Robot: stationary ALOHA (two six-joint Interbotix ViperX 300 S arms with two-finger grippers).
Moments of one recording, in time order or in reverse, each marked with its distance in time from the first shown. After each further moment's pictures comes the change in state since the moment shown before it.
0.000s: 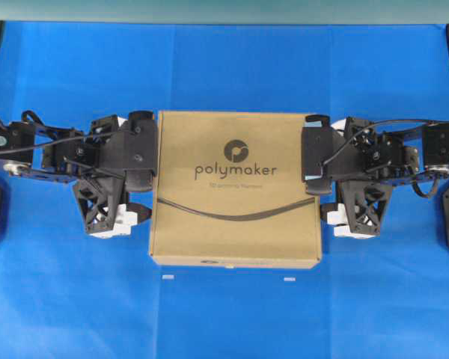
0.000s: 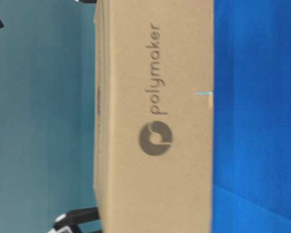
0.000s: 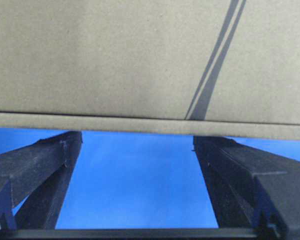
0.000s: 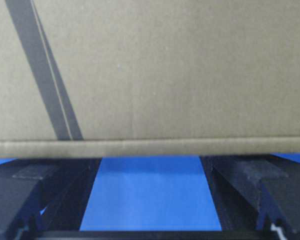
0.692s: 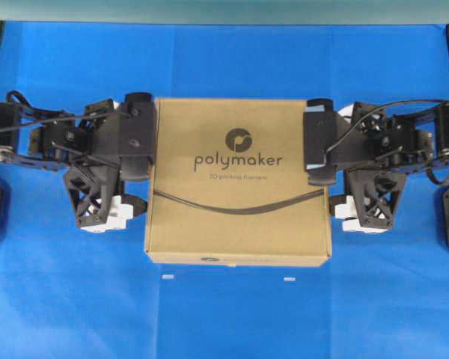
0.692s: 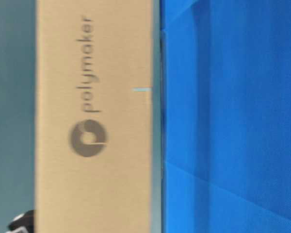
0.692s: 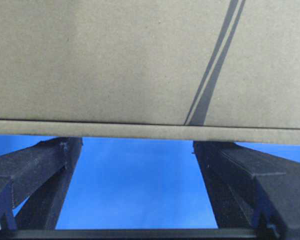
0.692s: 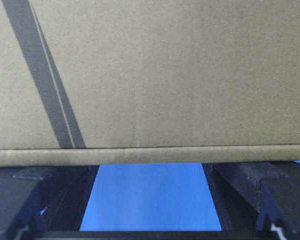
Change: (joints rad) left arm -0.005 -0.051 -0.135 -0.002 0.175 0.005; right arm 0.008 -0.040 -0.155 -0.002 0.233 0.002
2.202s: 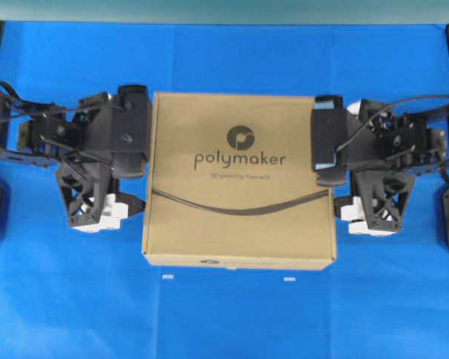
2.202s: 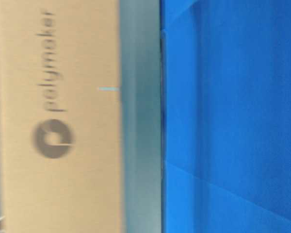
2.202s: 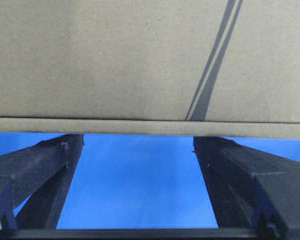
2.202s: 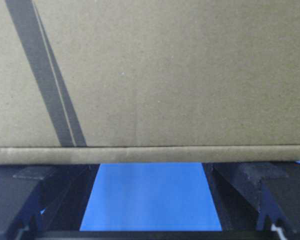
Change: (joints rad) left arm -0.011 -0.002 -0.023 0.002 0.044 0.003; right arm 0.021 -0.017 0.003 -0.003 -0.011 0.012
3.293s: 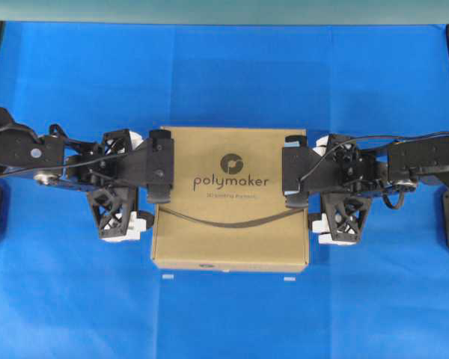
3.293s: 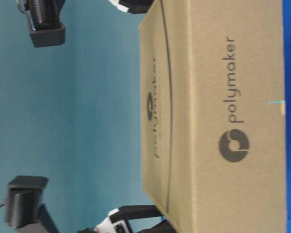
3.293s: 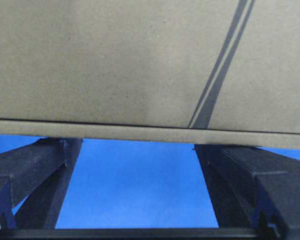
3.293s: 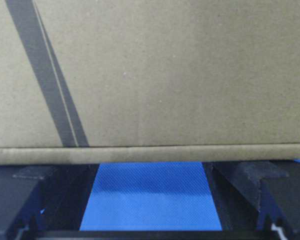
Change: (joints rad) left arm 0.025 0.209 0.212 0.008 -0.298 0.000; right arm -0.025 0.221 0.210 -0.002 -0.387 -0.014
